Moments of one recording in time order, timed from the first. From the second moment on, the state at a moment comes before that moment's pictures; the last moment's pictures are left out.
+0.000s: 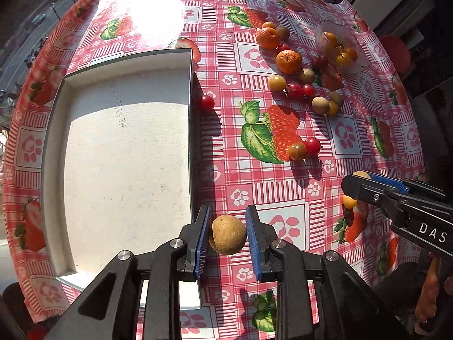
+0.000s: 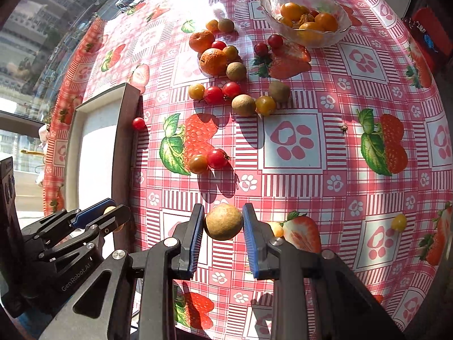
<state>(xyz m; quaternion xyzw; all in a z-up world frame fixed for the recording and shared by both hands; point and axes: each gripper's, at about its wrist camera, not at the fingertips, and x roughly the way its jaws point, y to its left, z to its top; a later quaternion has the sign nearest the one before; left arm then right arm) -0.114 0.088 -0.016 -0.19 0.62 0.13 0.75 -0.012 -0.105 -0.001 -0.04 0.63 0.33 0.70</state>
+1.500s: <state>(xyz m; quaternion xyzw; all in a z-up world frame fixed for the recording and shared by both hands) -0.197 0.186 -0.062 -0.12 0.64 0.22 0.73 -0.119 0.110 -0.019 -0.16 0.63 0.43 0.63</state>
